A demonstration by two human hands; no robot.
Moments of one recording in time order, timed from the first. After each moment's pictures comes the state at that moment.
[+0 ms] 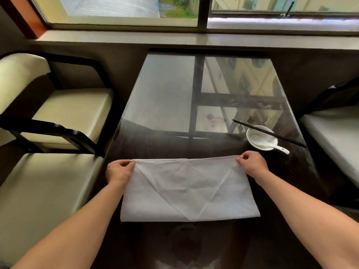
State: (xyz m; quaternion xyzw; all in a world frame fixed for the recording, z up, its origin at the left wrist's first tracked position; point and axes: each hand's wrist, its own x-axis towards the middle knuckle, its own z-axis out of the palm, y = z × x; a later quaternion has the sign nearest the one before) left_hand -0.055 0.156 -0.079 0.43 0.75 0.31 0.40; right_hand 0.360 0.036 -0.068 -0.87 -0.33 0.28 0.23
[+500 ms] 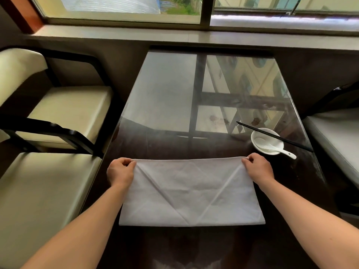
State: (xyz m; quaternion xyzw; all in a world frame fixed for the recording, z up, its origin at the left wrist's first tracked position) left_hand -0.045 0.170 -0.091 0.51 0.76 0.27 0.30; right_hand 0.365 0.044 -0.089 -0.89 -0.34 0.23 0.20
